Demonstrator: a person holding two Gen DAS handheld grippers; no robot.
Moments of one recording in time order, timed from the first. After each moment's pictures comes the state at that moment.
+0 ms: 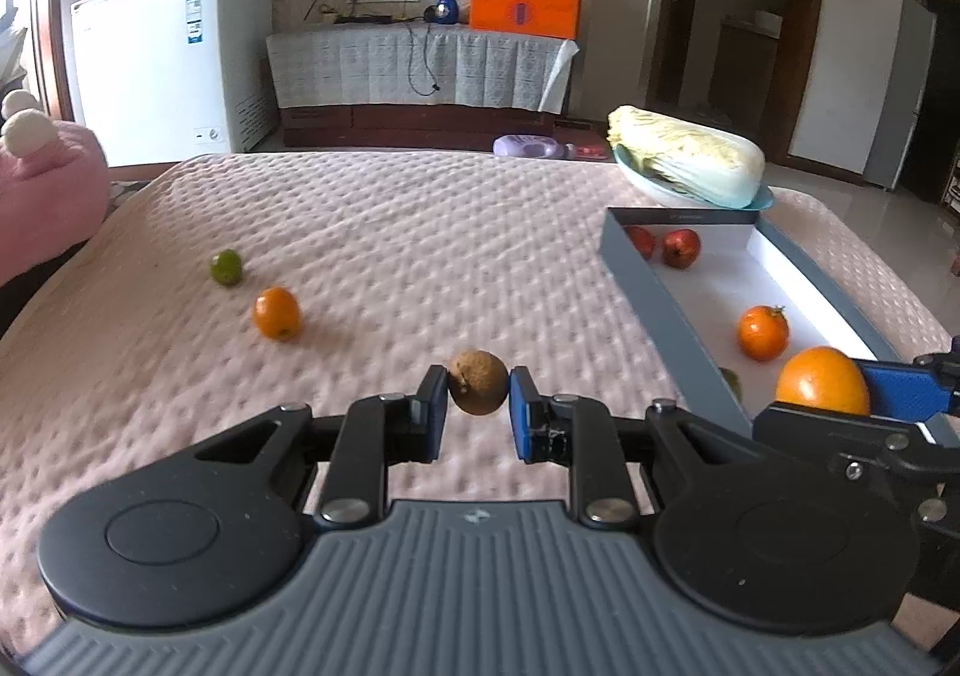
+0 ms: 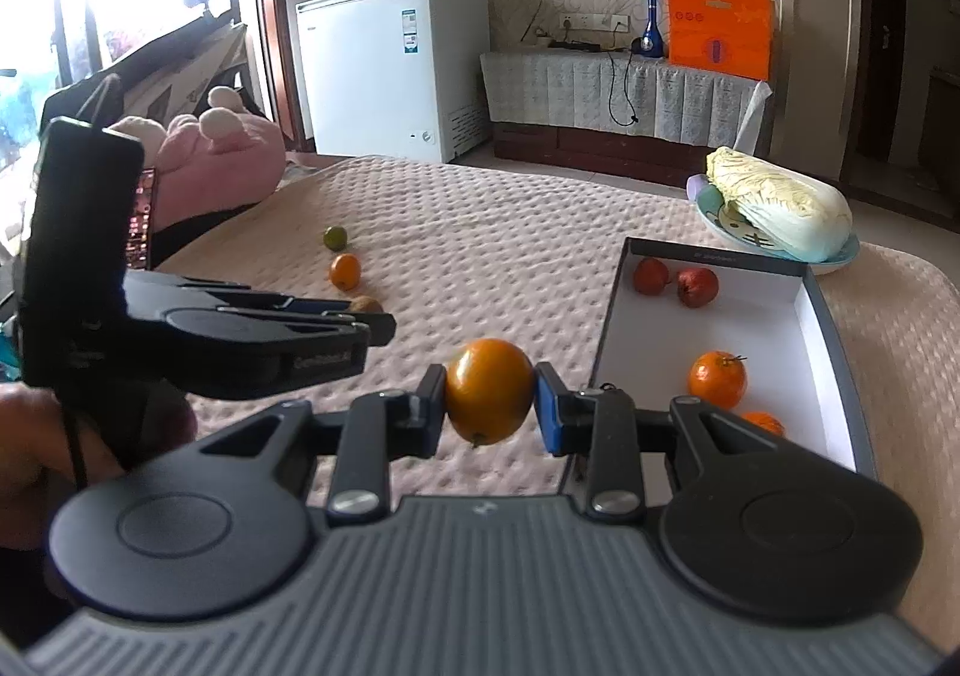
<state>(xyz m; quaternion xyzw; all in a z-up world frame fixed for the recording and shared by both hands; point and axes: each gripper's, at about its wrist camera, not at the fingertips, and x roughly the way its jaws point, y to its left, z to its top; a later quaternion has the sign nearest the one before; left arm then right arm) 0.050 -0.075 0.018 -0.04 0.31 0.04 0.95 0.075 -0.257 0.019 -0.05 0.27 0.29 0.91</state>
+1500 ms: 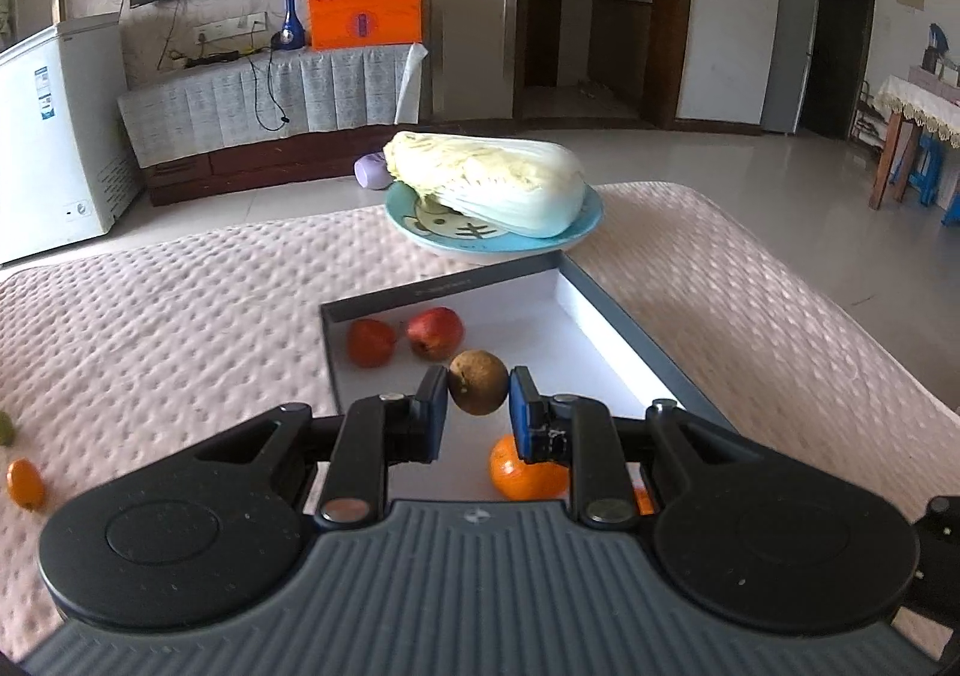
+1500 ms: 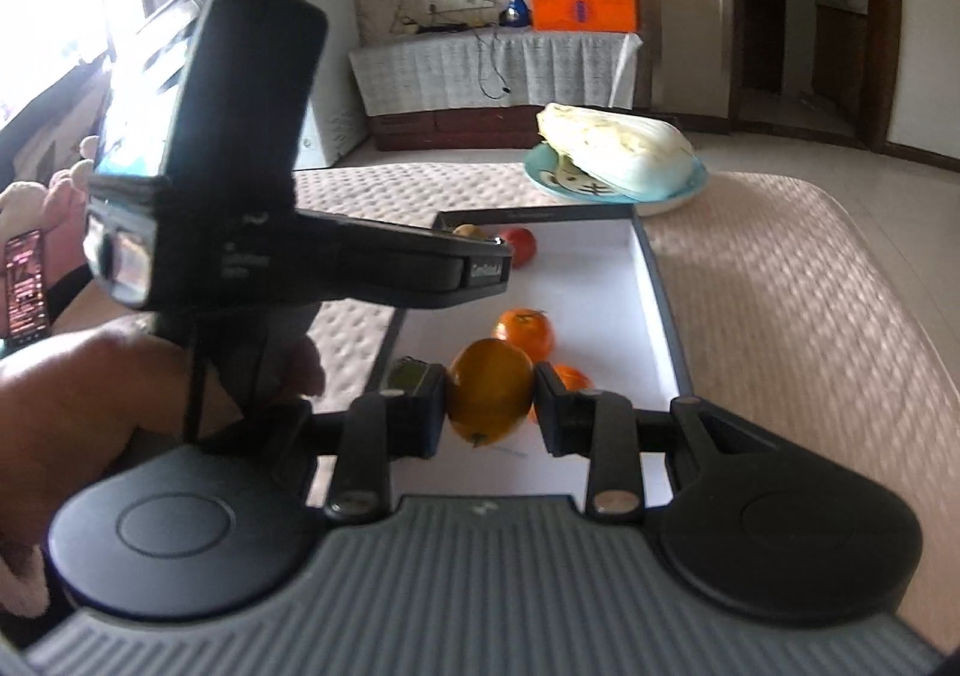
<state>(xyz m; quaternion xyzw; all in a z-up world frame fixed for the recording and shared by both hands) 0.164 -0.222 0.030 0.02 0.31 -0.07 0.95 0.101 -0.332 0.013 0.00 0.31 0.18 0.93</state>
